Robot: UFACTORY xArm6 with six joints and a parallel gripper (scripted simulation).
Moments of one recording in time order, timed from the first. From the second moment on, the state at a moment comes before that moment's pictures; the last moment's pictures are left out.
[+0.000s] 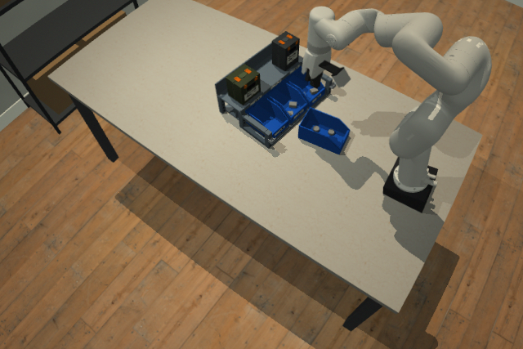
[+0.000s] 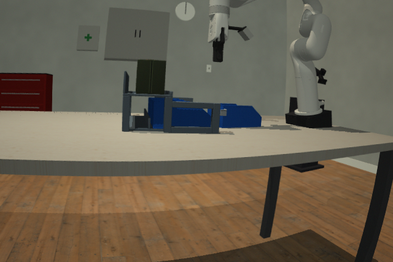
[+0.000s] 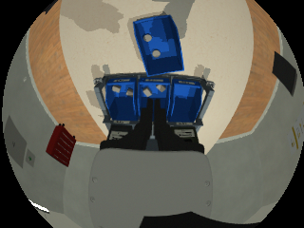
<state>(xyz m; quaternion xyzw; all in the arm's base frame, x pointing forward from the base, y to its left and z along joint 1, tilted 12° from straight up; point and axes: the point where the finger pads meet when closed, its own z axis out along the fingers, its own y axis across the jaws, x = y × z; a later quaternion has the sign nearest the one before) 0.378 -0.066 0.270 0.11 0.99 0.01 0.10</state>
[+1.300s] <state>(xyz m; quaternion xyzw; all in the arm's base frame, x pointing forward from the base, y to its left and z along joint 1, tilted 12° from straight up) 0.331 -0.090 0.190 -0.02 0.99 0.00 0.10</state>
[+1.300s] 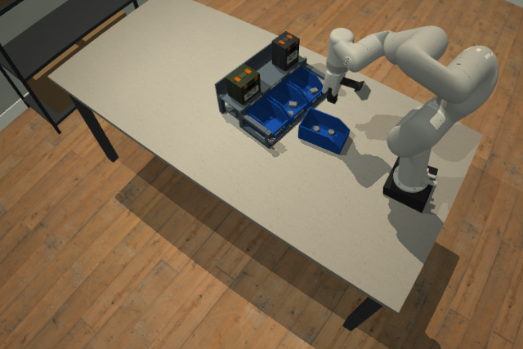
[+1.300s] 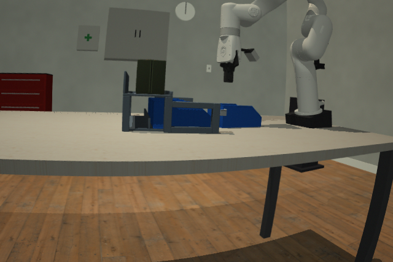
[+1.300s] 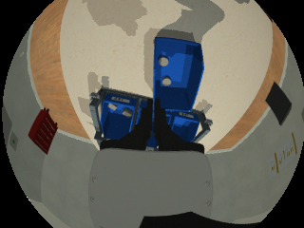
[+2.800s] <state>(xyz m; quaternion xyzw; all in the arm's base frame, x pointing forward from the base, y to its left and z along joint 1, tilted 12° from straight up) 0.331 -0.091 0.189 -0.02 0.99 0.00 0.10</state>
